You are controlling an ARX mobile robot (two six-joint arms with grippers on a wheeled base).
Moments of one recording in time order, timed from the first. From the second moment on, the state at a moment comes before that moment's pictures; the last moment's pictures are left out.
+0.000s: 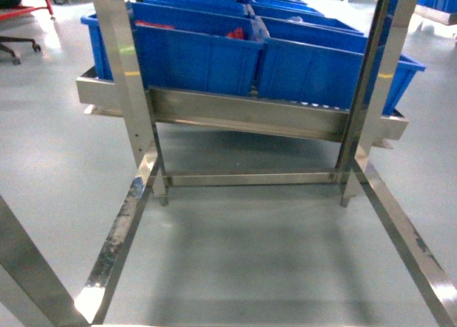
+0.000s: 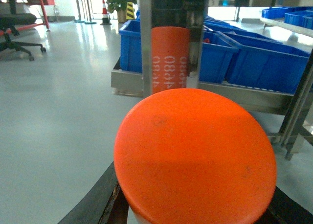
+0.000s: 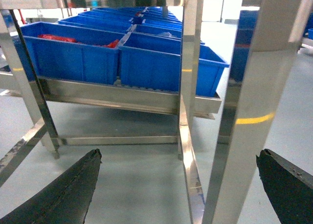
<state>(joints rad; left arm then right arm) 0.00 0.01 0.01 -0.01 0.00 0.00 0.00 0.00 0.01 0.00 0.00 0.00</state>
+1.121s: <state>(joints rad) 0.00 0.01 0.01 -0.01 0.00 0.00 0.00 0.00 0.01 -0.01 0.00 0.00</state>
